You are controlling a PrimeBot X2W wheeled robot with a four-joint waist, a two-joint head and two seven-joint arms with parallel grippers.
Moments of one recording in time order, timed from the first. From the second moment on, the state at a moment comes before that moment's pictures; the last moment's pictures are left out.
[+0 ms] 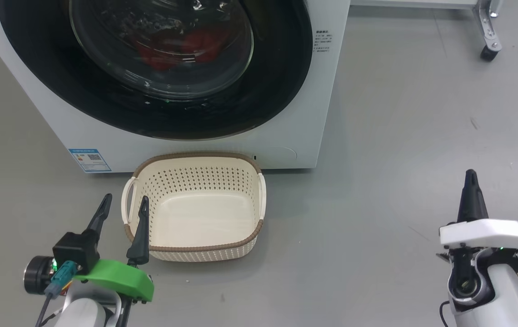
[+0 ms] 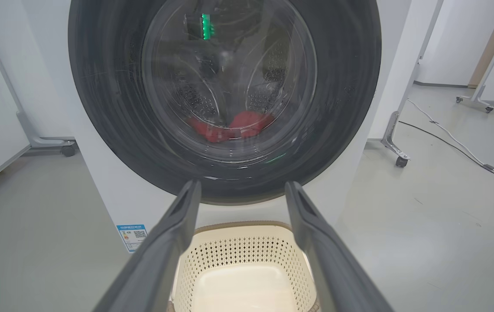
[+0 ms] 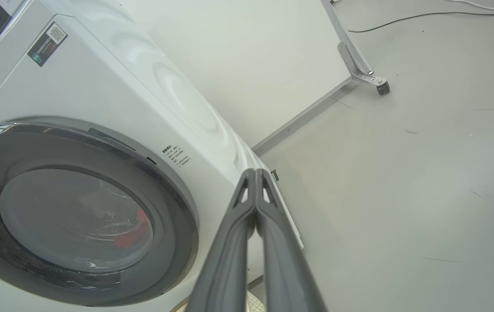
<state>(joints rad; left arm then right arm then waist) -0.16 0.15 -0.30 0.29 -0.42 0.06 -0.25 -0.16 -0.04 0.01 0.32 0.85 0.10 -0.25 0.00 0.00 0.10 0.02</state>
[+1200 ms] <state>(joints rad) -0.42 0.10 -0.33 0.21 -0.40 -0.01 -0.25 -0.84 -0.10 -0.05 0.43 1.64 -0.01 0.11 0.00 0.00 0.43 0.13</state>
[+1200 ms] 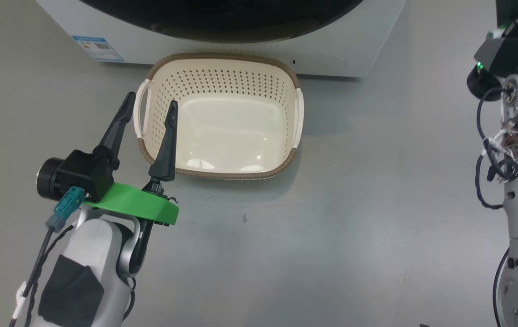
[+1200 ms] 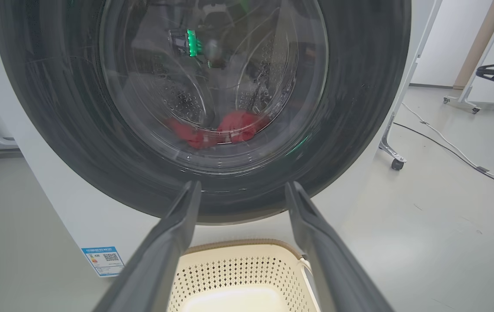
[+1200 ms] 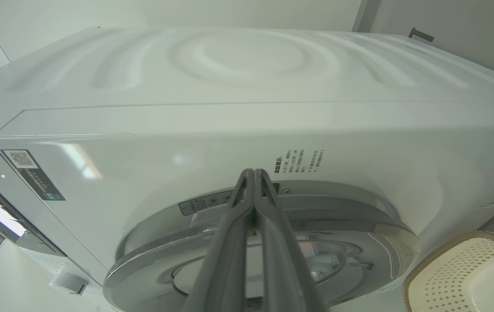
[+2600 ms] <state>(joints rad) -0.52 0.04 -0.35 0.26 -0.38 -0.08 -0.26 -1.21 -0.21 0.05 0.68 1.64 -0.04 0.40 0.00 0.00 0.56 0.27</state>
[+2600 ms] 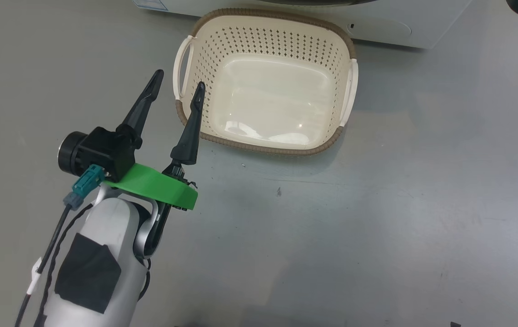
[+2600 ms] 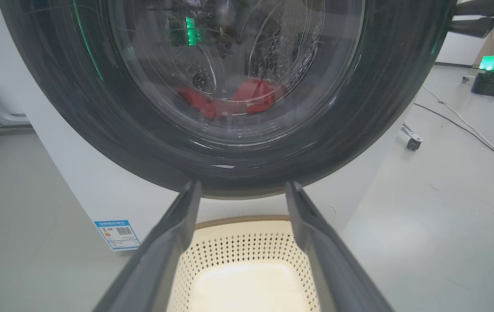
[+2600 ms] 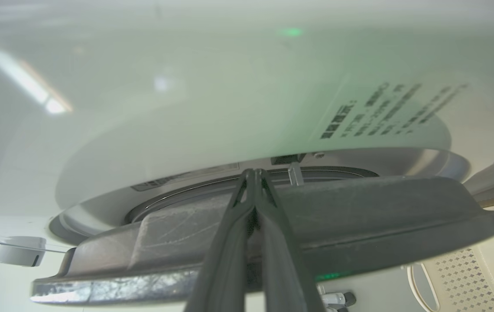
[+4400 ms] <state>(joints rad) -0.50 0.03 -0.32 0.35 -0.33 -0.09 -0.26 -0.99 -0.17 0.11 0.73 1.79 0.10 0.86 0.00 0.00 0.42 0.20</state>
